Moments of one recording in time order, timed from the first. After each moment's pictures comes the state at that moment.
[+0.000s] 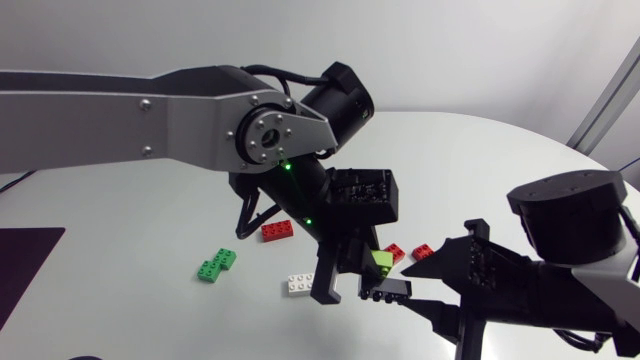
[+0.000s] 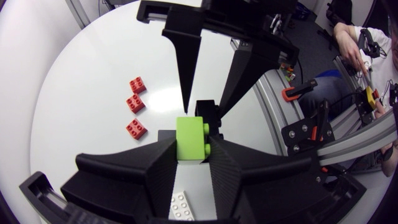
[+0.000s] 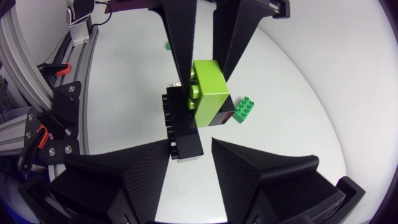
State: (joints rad) left arm -0.86 1.72 1.40 -0.78 0.45 0.84; right arm 0.59 0.79 0.55 -0.49 -0.25 -0.58
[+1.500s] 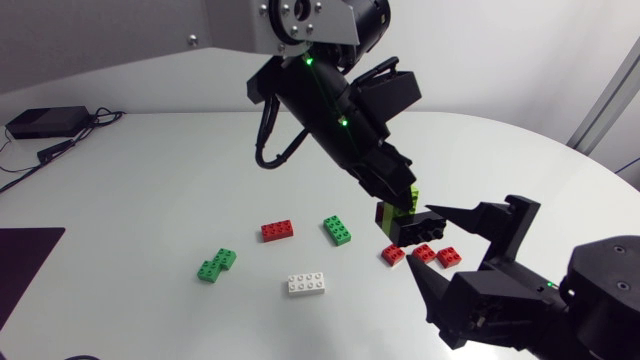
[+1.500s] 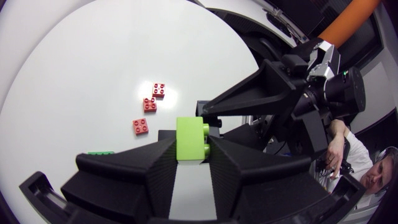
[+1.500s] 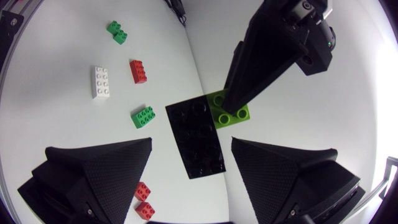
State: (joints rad) left arm -0.79 1.91 1.89 -1.07 0.54 0.32; right arm 0.95 0.58 0.37 -0.08 0.48 -0.99
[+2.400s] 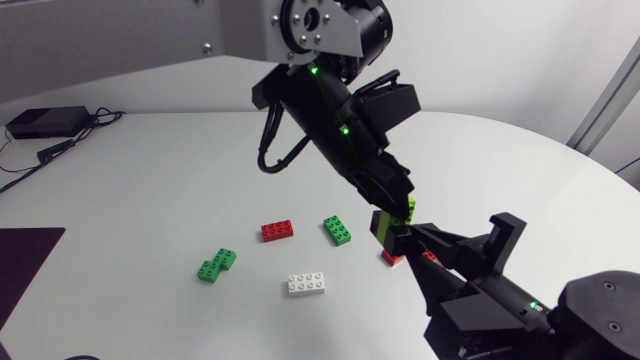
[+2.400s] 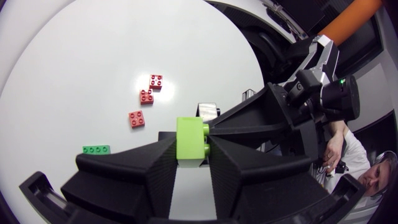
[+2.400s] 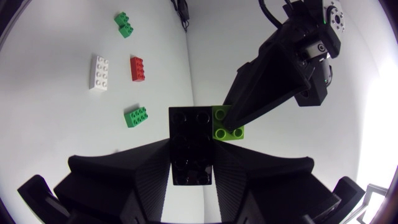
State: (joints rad) left arm -0.79 1.94 1.90 -1.11 0.55 0.33; right arm 1.02 0.59 0.26 0.13 0.55 -1.19
